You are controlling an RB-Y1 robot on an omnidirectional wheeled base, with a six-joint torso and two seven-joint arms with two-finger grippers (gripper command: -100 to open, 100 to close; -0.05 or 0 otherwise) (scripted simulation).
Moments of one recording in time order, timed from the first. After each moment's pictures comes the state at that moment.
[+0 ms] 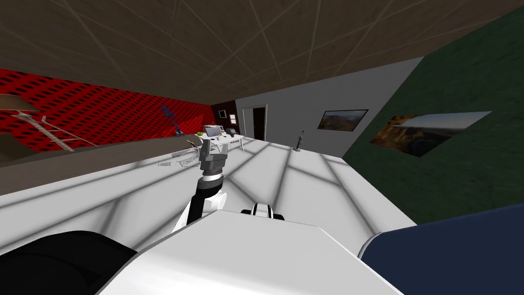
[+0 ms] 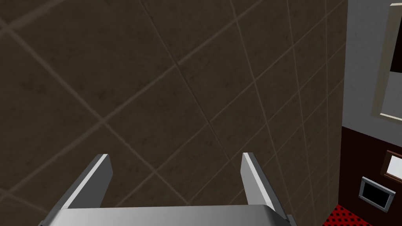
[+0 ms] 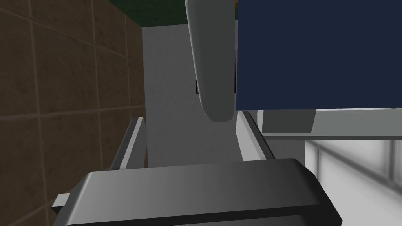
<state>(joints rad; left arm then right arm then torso) 0.46 0.02 -0.03 -2.39 -0.07 -0.58 0.12 1.05 0.05 -1.58 -2.24 1.20 -0.42 0.64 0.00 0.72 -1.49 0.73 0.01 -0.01</state>
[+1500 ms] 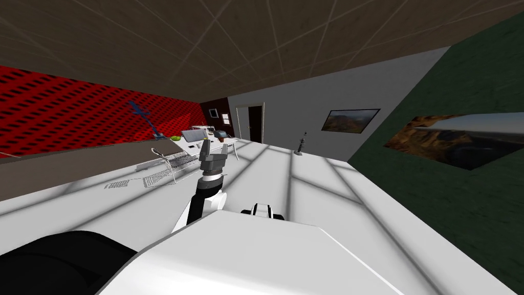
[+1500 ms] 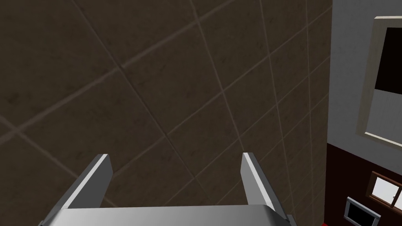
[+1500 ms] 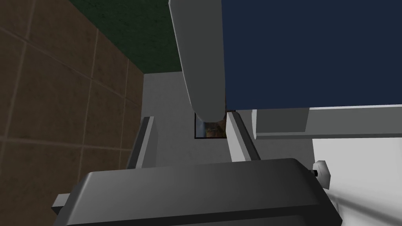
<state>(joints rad) 0.46 0.02 -0.03 -2.39 -0.07 -0.58 0.12 1.14 0.05 -1.56 -2.09 1.25 -0.30 0.61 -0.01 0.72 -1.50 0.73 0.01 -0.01</state>
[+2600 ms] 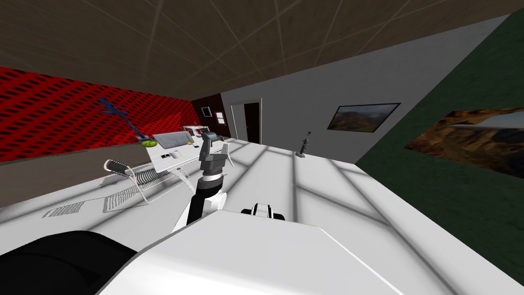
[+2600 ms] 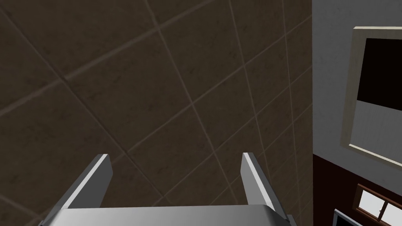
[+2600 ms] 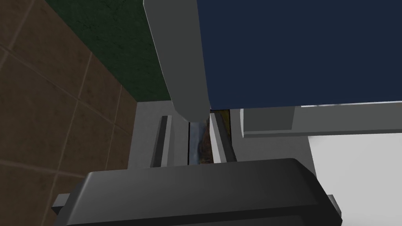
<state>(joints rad) 0.46 0.02 -0.03 -2.39 -0.07 -0.58 0.12 1.17 0.05 -1.56 -1.95 1.26 -0.24 0.61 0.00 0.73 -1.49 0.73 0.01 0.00</state>
